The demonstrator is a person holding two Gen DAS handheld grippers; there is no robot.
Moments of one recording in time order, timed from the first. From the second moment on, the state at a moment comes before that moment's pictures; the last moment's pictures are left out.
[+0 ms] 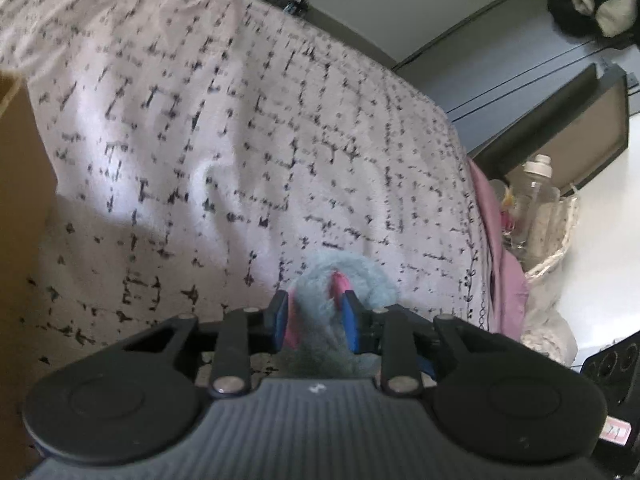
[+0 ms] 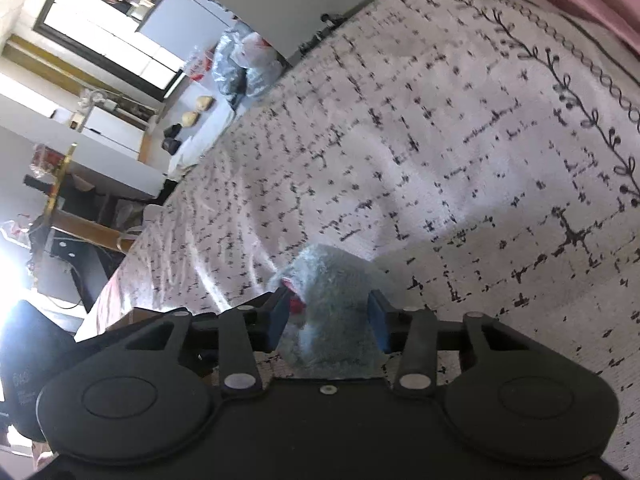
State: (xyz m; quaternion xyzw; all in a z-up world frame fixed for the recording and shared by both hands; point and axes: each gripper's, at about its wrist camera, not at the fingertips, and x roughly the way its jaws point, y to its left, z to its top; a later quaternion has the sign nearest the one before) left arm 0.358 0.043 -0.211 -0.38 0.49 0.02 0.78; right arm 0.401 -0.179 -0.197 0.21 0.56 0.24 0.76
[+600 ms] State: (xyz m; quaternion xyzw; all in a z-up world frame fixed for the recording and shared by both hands) left arm 0.334 0.029 -0.175 -0.36 0.45 -0.01 0.82; right arm 0.370 -0.191 -0.162 0.22 0.53 0.23 0.79
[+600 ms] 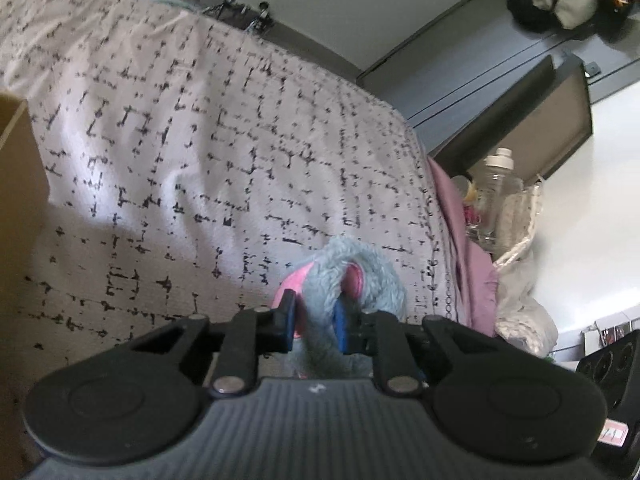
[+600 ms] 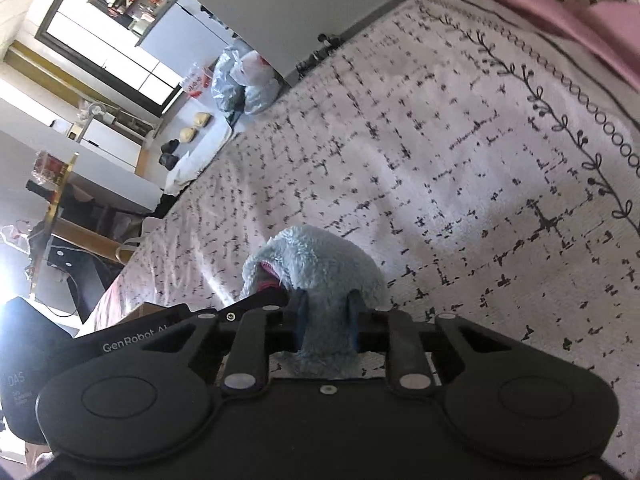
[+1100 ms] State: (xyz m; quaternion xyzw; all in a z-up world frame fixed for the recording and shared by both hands) left arm 0.294 0.045 -0.117 -0.34 0.41 -0.02 0.85; right arm 0.341 -0.172 -0.111 0.22 0.50 0.26 0.80
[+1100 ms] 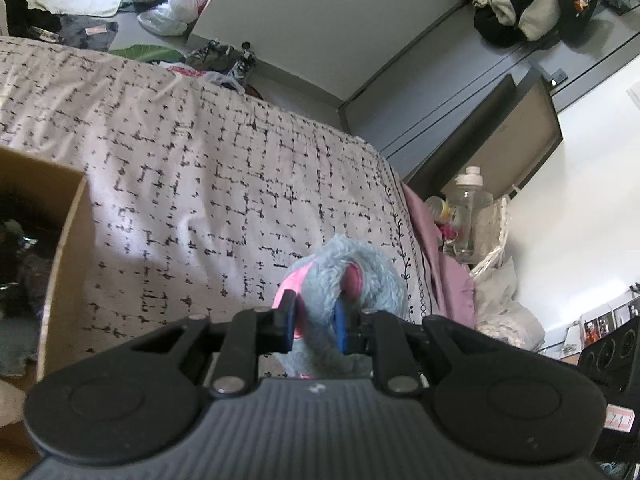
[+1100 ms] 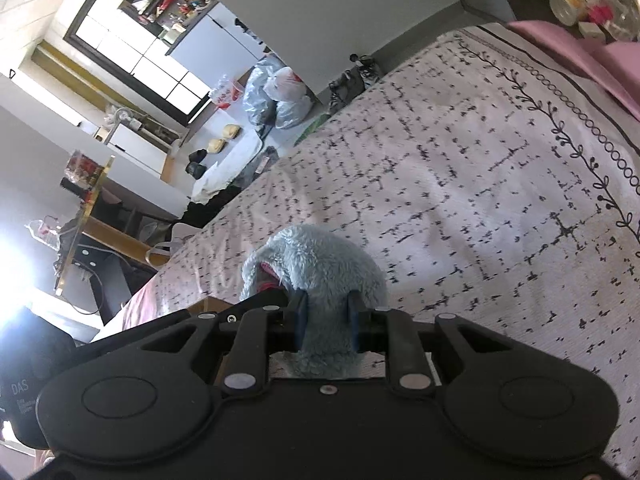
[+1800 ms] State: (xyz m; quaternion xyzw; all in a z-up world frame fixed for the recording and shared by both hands) left arm 0.237 0.126 -0.078 -0.35 0.37 0.03 0.86; right arm 0.313 -0.085 -0.074 0.19 0.49 0.32 0.79
